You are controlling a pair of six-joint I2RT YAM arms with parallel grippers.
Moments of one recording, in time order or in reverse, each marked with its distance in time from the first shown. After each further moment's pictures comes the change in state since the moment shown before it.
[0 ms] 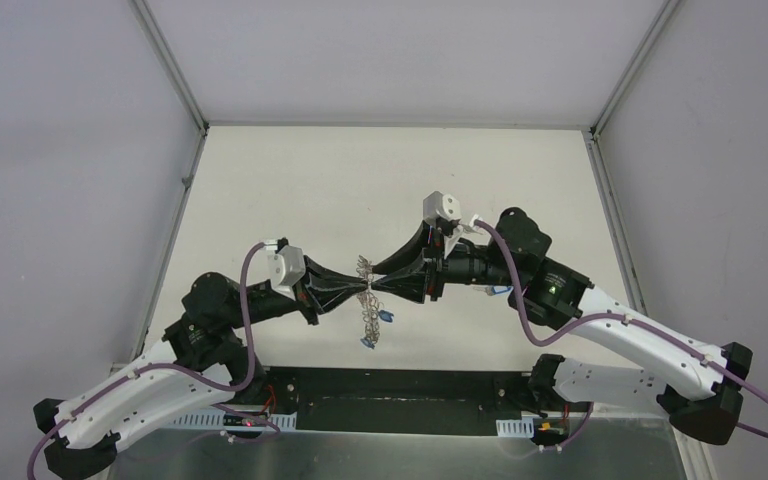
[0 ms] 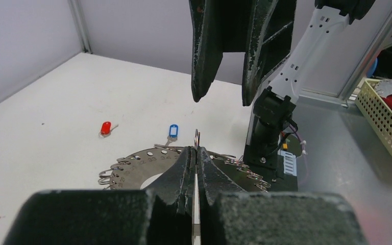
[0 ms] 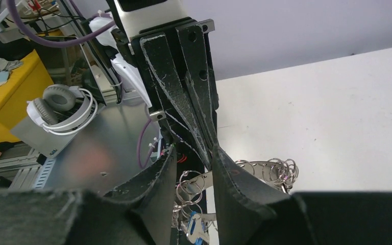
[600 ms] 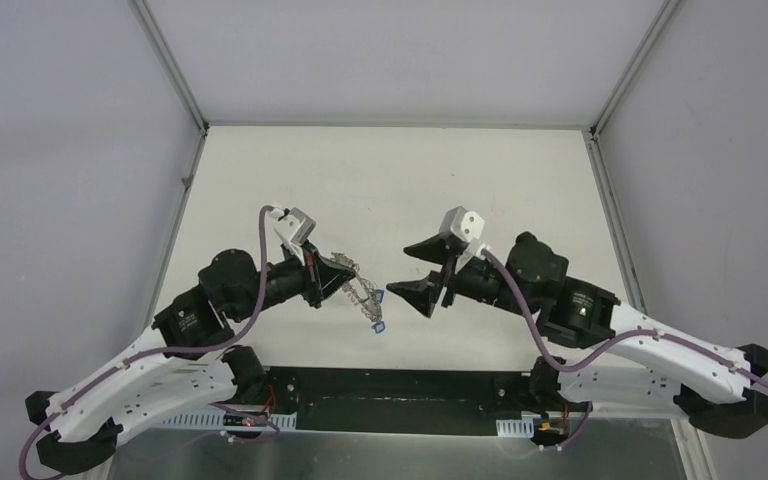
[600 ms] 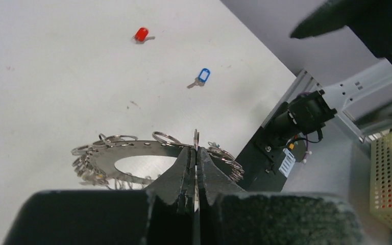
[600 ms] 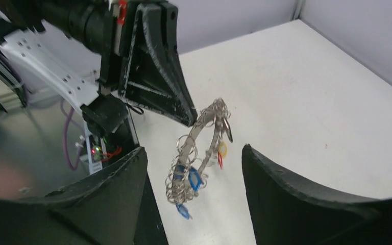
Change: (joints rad) left arm 0.000 0.136 0.223 -0.457 -0.328 -0.303; right arm 0.203 -0.119 0.000 -0.224 0.555 -0.174
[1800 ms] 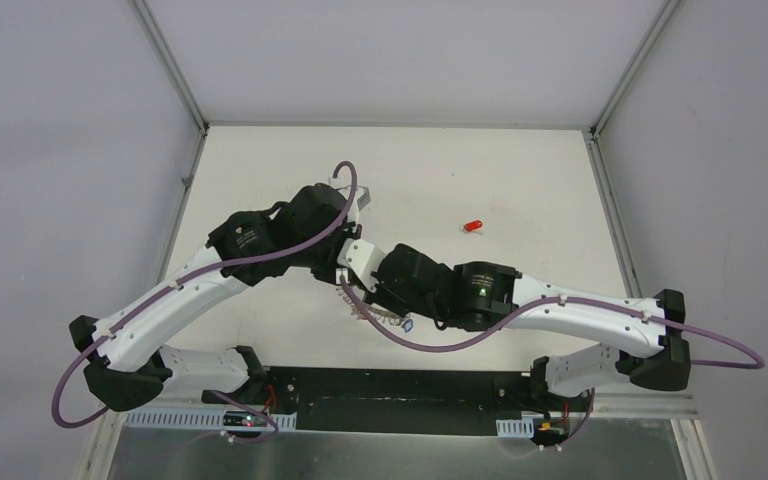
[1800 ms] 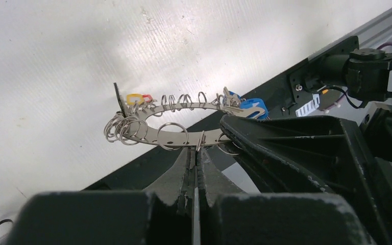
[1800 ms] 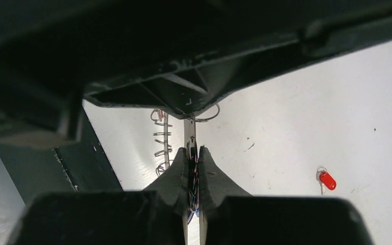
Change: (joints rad) left arm -0.002 0.595 0.615 -0.715 -0.006 -0.153; right arm 0.118 0.471 0.332 -0.479 0.260 -0.119
